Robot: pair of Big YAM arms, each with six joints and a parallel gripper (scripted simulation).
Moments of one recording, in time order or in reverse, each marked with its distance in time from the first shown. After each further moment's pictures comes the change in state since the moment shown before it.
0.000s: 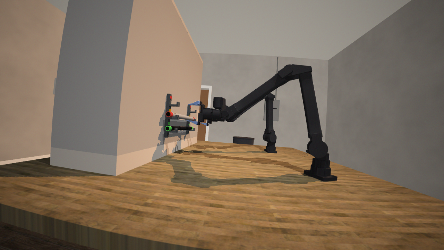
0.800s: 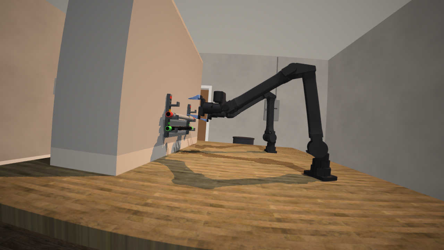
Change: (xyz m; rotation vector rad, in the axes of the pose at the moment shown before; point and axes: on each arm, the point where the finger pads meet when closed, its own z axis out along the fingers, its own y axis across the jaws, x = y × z) left arm 0.000 0.036 0.001 -0.003 0.000 -0.001; right arm -0.001 -0.032 0.002 0.006 0.000 0.003
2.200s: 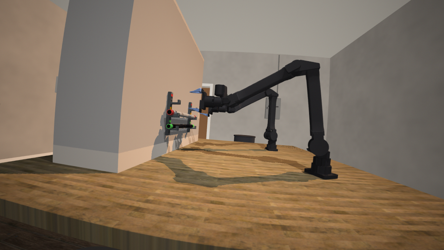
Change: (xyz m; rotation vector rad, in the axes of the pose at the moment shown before) left arm 0.000 0.027 0.000 -0.007 0.000 -0.003; right arm -0.001 -0.025 0.001 0.004 0.000 0.002
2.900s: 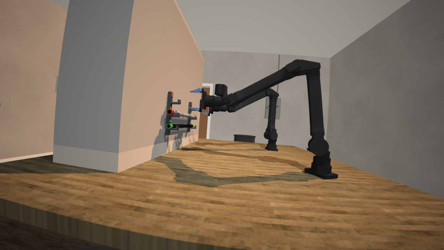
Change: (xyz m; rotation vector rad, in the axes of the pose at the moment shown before) left arm 0.000 0.002 -0.001 0.002 0.000 0.001; right arm 0.001 -0.004 -0.002 -0.005 0.000 -0.002
